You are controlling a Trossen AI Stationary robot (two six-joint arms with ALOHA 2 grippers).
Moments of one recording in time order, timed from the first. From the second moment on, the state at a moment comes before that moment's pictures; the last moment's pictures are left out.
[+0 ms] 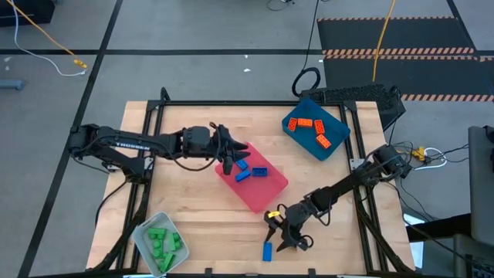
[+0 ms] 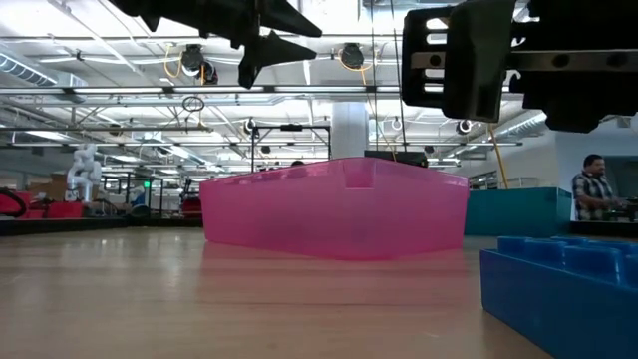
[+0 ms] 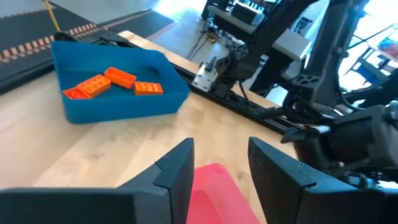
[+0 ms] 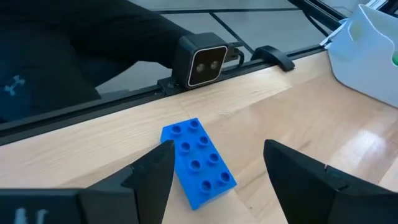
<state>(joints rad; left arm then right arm) 0.06 1.35 0.87 0.23 -0.01 -0.42 0.49 1.80 0.73 0.60 -0.32 -0.42</state>
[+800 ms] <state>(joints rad) -0.08 1.35 0.87 0.23 -0.16 -0.45 0.57 1.89 0.78 0.53 -0.24 -0.36</state>
